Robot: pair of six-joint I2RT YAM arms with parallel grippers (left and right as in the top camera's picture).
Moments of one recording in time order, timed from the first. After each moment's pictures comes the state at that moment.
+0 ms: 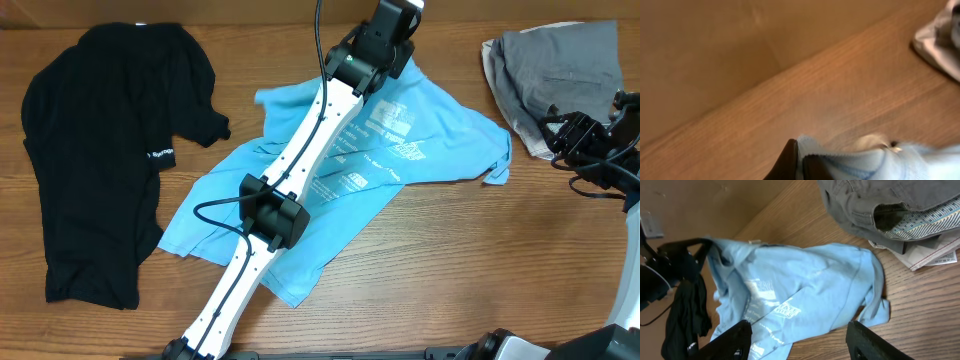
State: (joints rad) left arm -0.59 2.78 2.98 -0.83 -0.19 0.03; right arm -0.54 1.41 1.22 -0.74 -0.67 0.18
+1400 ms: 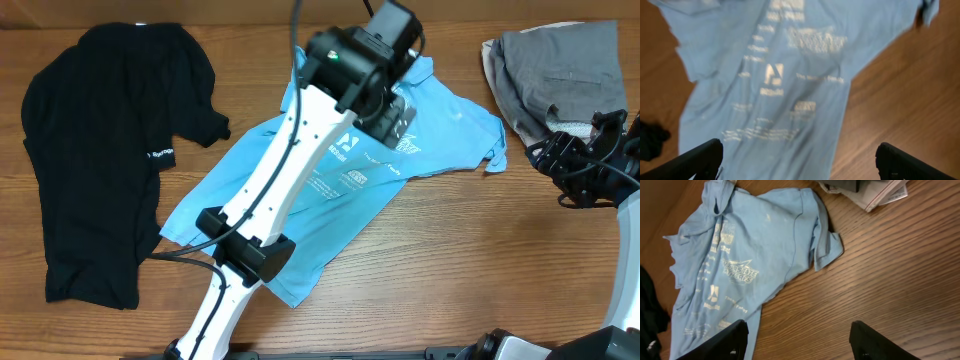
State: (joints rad) left arm -0.68 2.35 2.82 -1.68 -0.03 -0.10; right arm -0.48 1.41 1.23 -0.96 -0.42 0.20
